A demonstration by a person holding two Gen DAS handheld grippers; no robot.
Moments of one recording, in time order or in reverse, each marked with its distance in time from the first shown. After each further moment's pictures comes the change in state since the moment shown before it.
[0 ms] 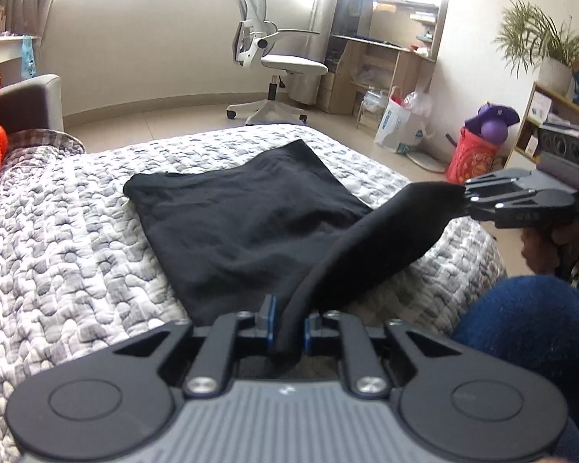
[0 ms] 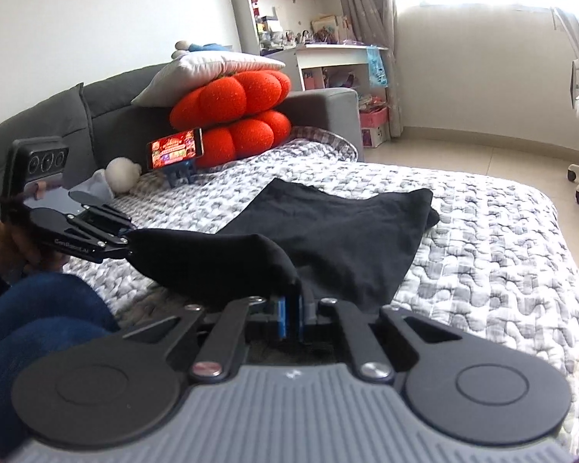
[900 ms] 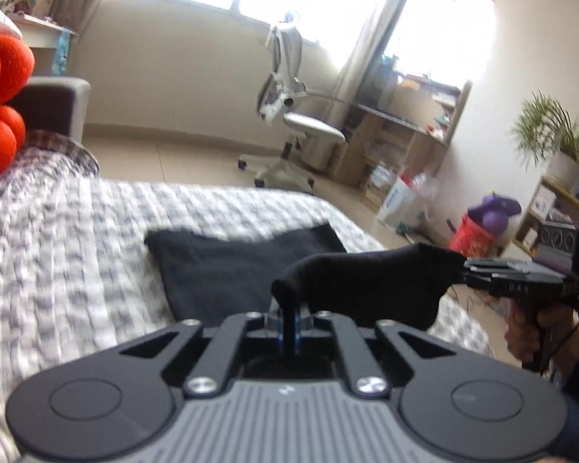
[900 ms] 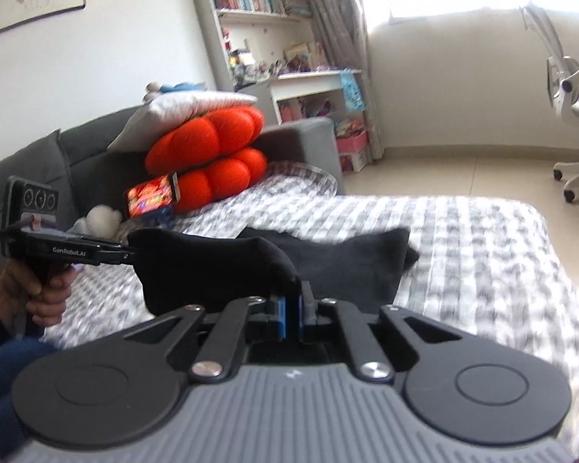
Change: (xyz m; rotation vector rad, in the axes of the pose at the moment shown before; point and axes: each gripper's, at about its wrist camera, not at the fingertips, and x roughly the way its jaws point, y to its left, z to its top) left arm 0.006 0.045 0.030 -0.176 -0.211 -0.039; right arm 0.012 -0.025 0.029 0.089 -0.112 -0.037
